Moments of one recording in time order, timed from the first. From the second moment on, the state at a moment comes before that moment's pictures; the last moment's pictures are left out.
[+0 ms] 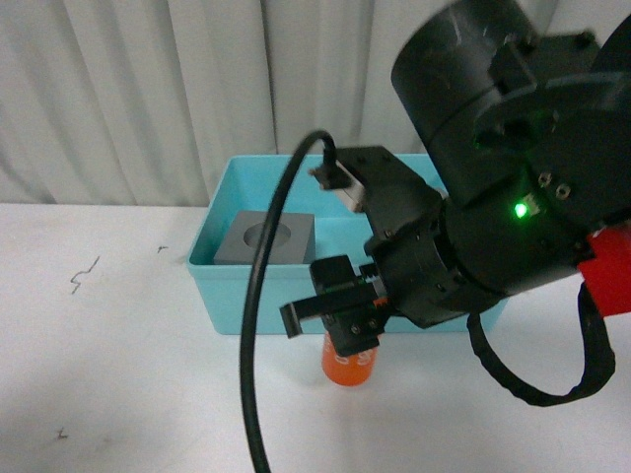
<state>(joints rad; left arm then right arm) 0.00 0.01 0.01 0.00 0.00 -0.01 0.51 1.92 1.11 -0.10 -0.15 0.06</state>
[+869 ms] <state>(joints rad) 0.00 0.01 0.01 0.00 0.00 -0.01 0.33 1.91 1.38 -0.18 -0.22 -0.02</state>
